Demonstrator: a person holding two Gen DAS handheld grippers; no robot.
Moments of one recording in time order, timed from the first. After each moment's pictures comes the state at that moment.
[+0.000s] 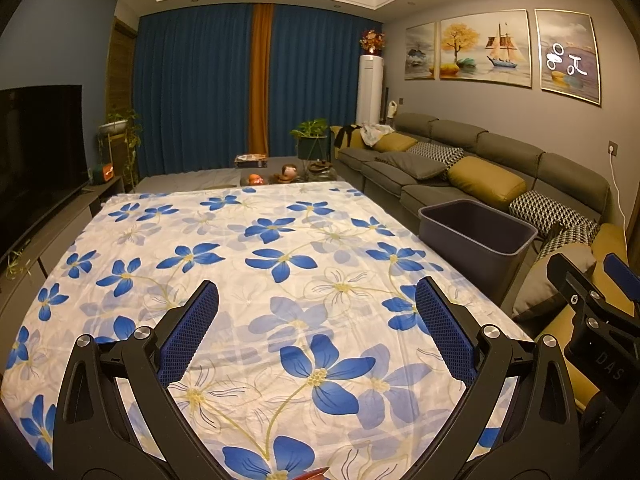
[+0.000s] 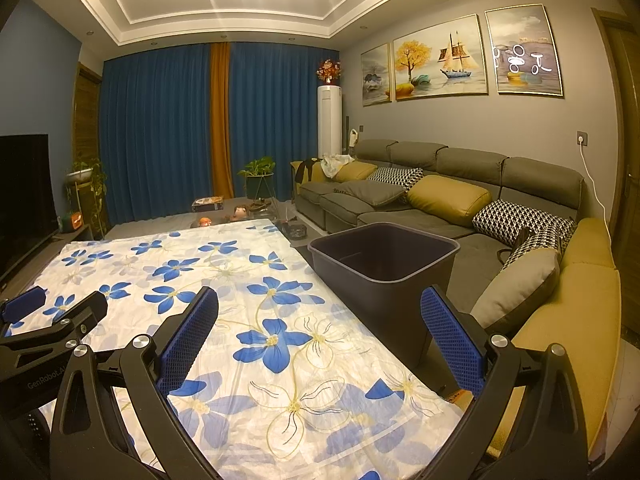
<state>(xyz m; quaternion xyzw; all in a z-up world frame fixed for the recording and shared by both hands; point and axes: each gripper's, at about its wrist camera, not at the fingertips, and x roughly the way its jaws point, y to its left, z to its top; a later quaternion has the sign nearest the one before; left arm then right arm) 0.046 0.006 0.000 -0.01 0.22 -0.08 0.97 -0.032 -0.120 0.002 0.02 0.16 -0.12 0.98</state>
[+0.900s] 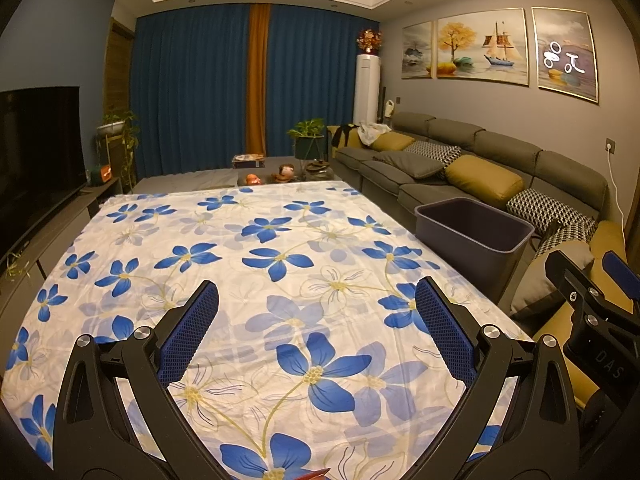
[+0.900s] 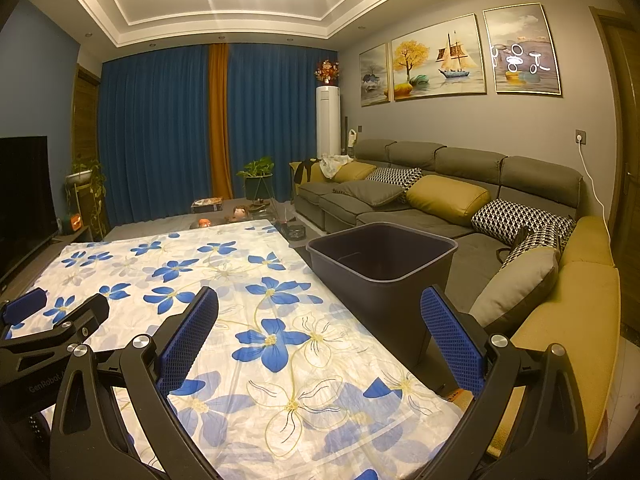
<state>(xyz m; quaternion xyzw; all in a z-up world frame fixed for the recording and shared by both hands) 0.044 0.003 0.000 -0.01 0.22 -0.08 0.97 -0.034 -0.121 0.001 0.02 0.16 -0.12 0.98</state>
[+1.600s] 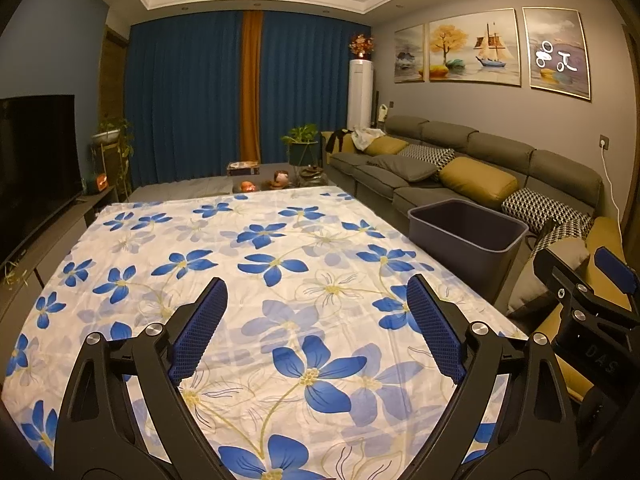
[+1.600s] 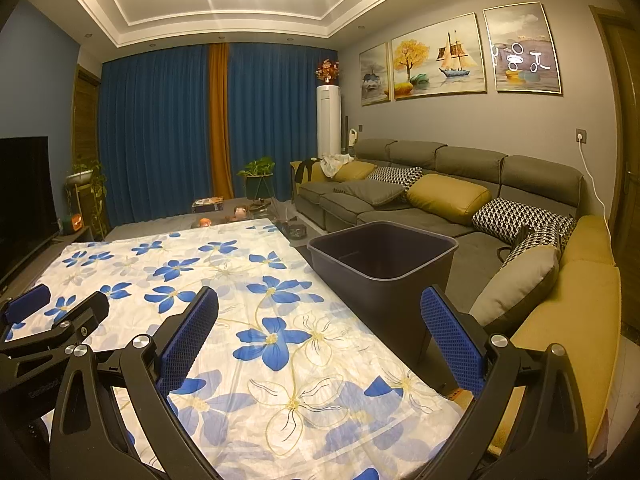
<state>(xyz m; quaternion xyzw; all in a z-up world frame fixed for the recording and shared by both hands) 0.038 -0.003 0.002 0.00 0.21 -0.09 0.97 -0.036 -0.122 0.001 0.03 0.16 -0.12 0.98</state>
